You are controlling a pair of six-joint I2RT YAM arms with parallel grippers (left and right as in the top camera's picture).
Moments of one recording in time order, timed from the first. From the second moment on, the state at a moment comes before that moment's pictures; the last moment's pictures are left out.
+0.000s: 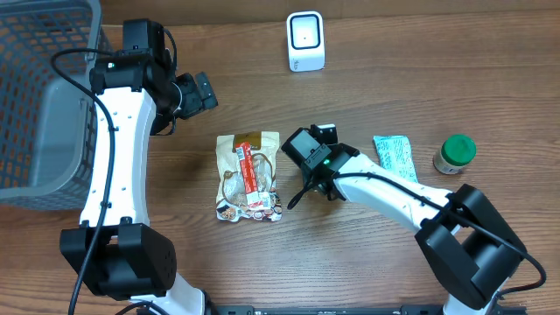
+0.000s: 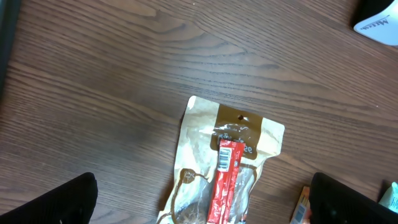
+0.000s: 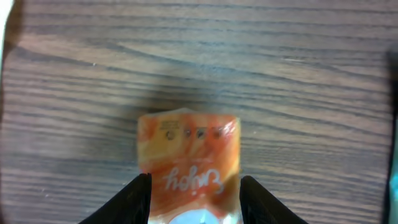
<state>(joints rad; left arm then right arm) 0.06 1.78 1.76 -1.22 0.07 -0.36 0.77 1.90 1.25 -0.65 0.30 0.64</state>
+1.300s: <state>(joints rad) 0.06 1.78 1.76 -1.22 0.07 -0.36 0.56 1.90 1.24 -0.67 -0.11 0.51</state>
